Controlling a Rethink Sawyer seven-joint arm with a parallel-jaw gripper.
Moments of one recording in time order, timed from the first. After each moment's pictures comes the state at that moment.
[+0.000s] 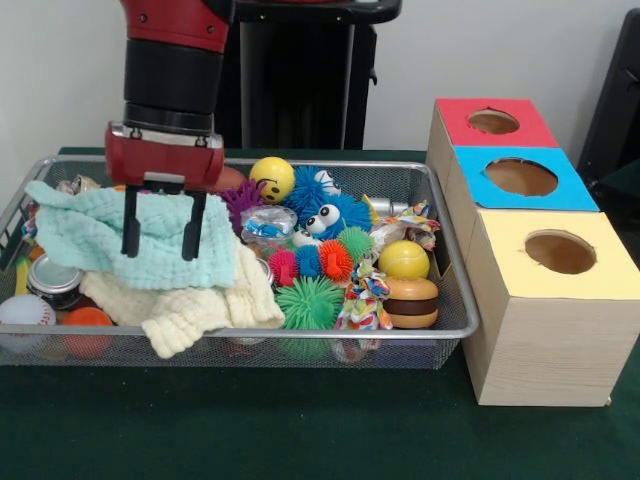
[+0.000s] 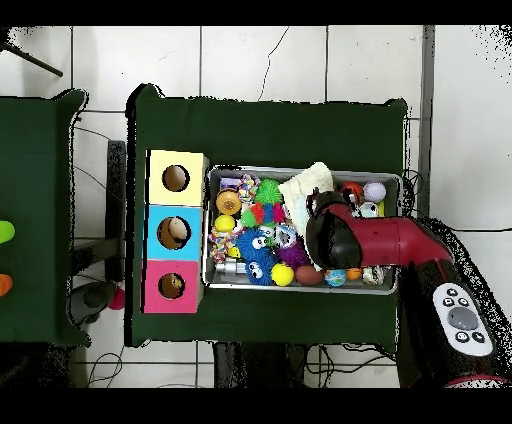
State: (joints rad) arm -0.60 -0.64 0.23 1.62 -0.63 0.21 1.58
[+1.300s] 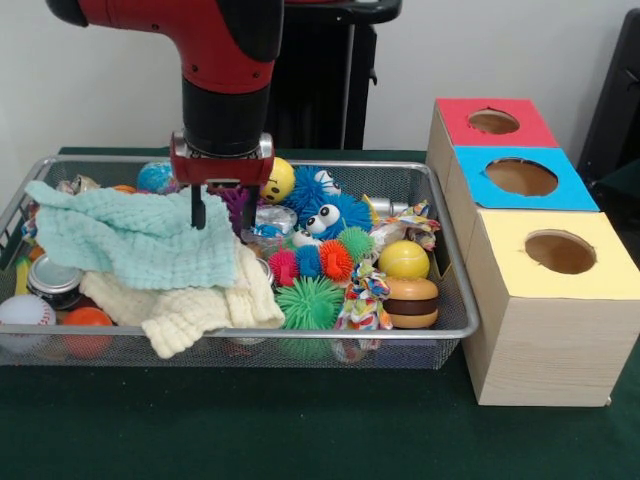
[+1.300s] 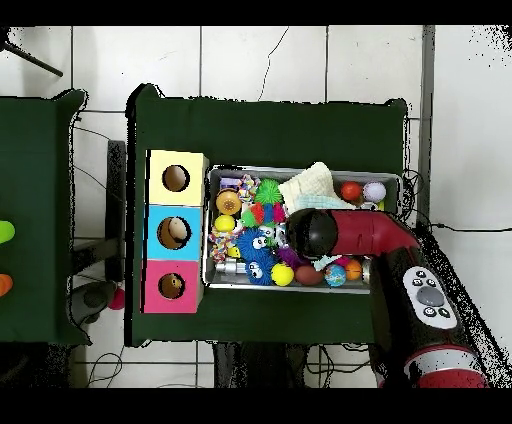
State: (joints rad) arm -0.52 -0.56 0.18 1.60 -0.47 0.65 1.58
